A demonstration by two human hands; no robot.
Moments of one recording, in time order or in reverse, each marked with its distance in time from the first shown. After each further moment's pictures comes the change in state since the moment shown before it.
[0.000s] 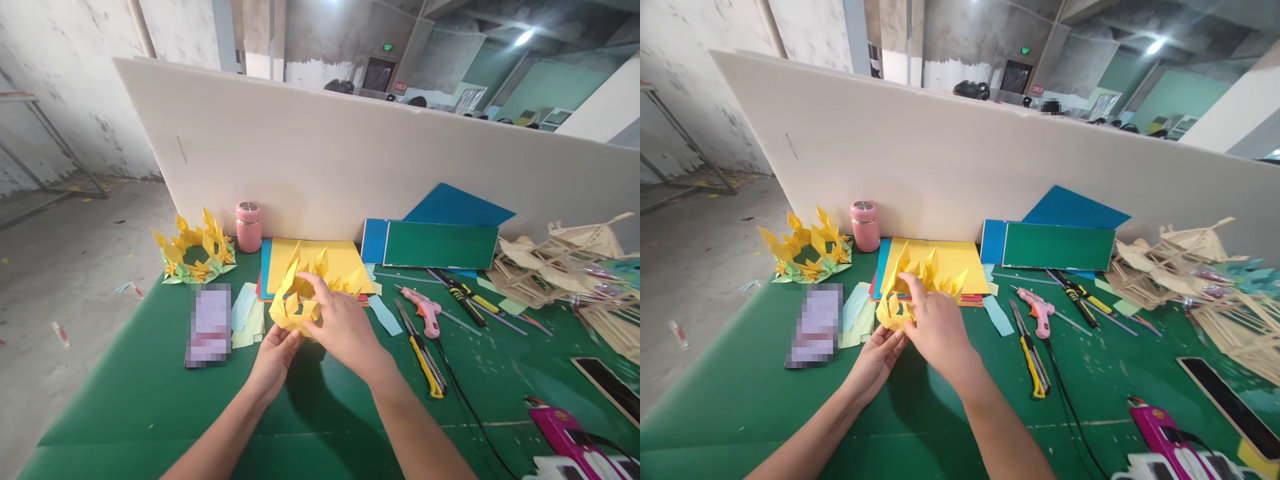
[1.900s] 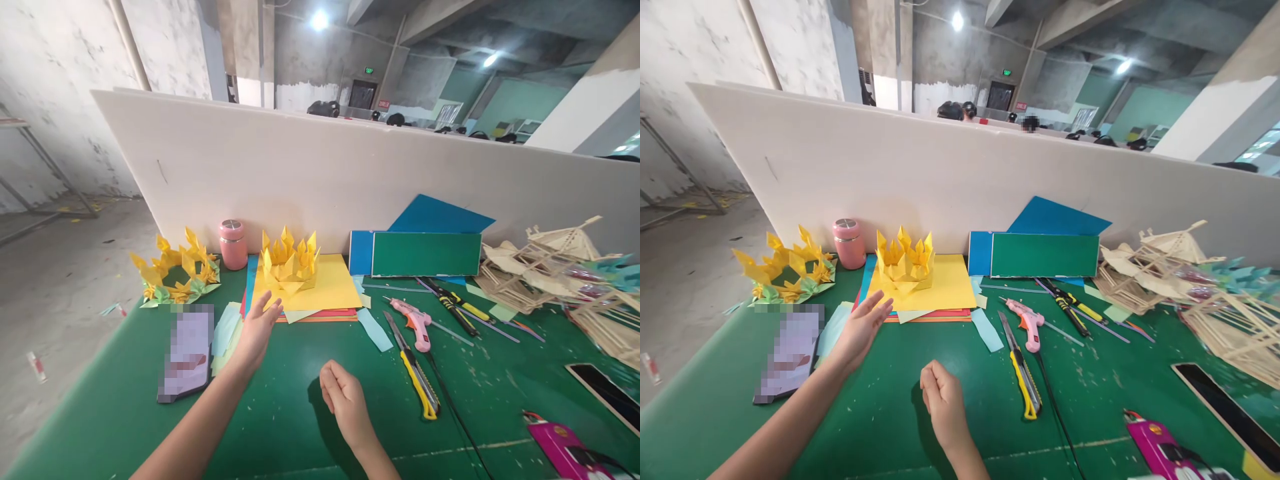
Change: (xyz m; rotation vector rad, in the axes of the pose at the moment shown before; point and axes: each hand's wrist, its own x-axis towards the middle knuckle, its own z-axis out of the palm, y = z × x) left_hand 0.062 0.035 0.027 0.264 0.239 0.150; right_hand -0.073 0.048 0.087 1.081 0.084 0.423
